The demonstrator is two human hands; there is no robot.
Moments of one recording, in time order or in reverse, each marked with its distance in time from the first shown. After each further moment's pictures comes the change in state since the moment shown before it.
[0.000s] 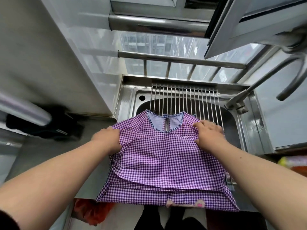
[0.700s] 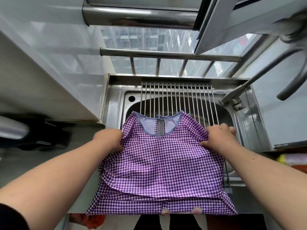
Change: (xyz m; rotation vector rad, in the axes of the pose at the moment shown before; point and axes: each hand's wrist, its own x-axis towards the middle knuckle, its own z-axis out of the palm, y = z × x) left_hand 0.049 0.041 -0.012 0.089 -0.036 0.119; right_hand 0.019 0.054 0.007 -0.047 -0.095 0.145
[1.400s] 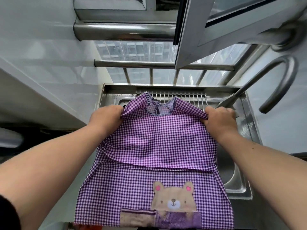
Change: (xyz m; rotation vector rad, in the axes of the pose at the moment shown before) left_hand 0.010 0.026 -0.094 -0.101 0.525 0.046; right_hand 0.051 0.034 -0.048 0.240 0.377 -0.037
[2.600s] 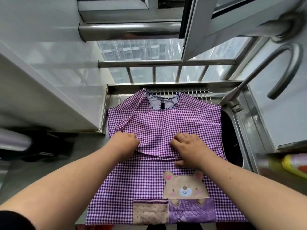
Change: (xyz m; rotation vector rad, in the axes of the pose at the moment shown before) left_hand -0.054 0.017 0.054 0.383 -0.347 0.402; right_hand -0.094 -0.085 0.052 -0.264 -0.280 -0.655
